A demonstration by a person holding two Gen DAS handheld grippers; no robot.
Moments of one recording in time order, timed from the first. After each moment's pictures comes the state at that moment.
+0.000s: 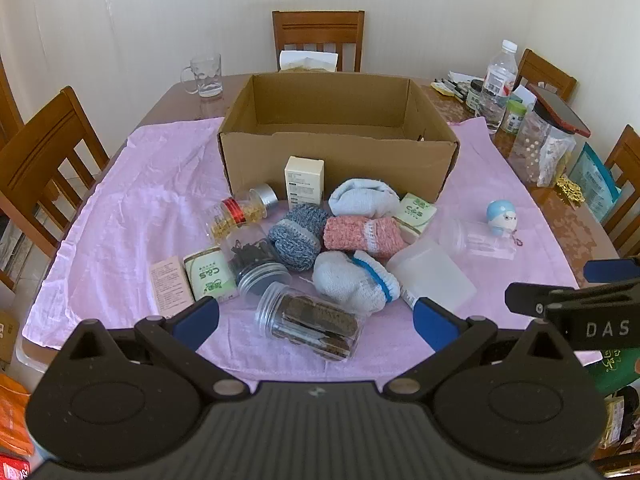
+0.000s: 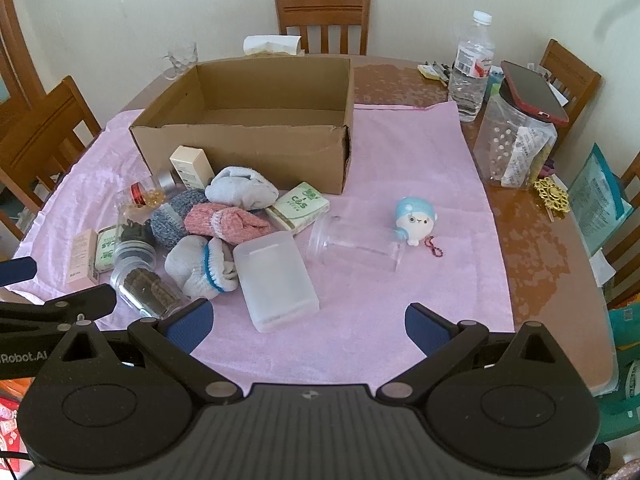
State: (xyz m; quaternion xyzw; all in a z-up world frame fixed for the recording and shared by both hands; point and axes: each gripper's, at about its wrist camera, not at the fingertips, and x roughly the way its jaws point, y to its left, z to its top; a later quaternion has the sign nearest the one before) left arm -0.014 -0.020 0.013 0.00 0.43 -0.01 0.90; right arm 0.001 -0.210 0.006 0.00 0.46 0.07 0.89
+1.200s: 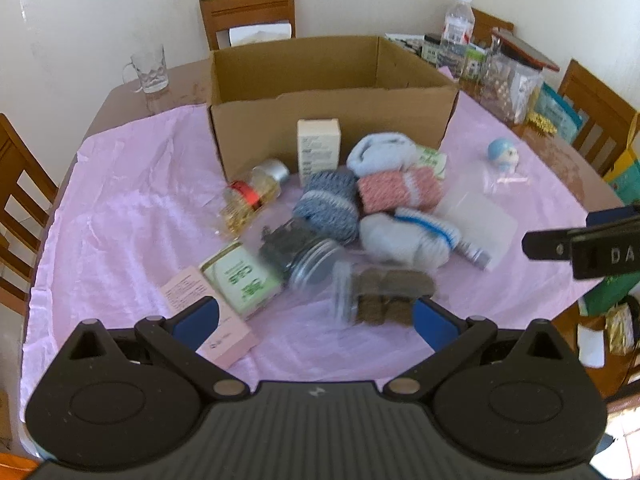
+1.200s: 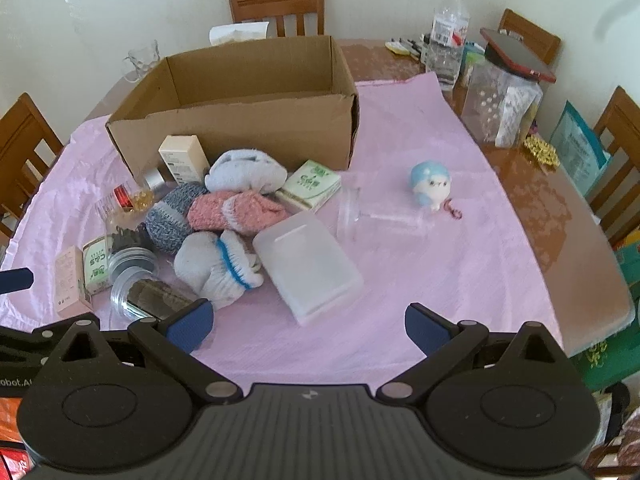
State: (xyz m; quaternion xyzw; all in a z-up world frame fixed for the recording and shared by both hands) left arm 0.014 0.064 -0.032 0.07 0.44 -0.14 0.88; right arm 0.003 -0.148 -0.023 0.04 0.47 -0.02 0.88
